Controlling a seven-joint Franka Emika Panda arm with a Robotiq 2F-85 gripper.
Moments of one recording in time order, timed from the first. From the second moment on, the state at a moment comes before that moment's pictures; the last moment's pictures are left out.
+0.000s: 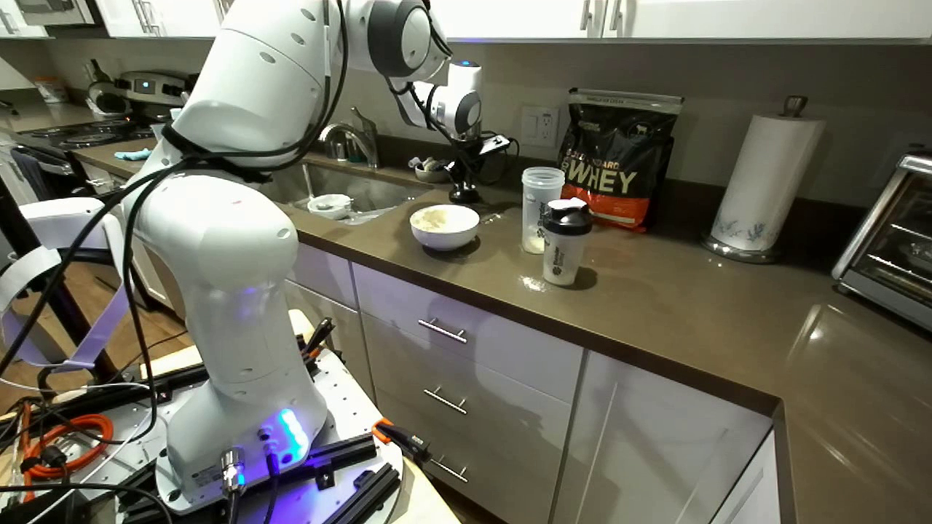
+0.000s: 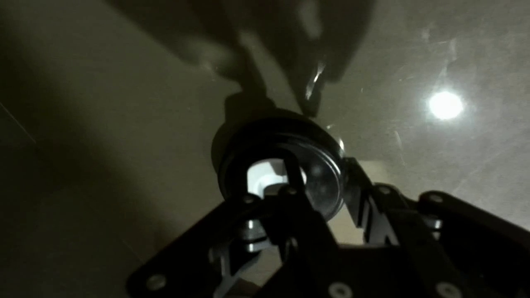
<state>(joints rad) 0.22 0.66 0.31 -1.56 -0.09 2.47 -1.02</state>
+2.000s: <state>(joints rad) 0.24 0.74 0.31 -1.44 -0.09 2.43 -1.04</state>
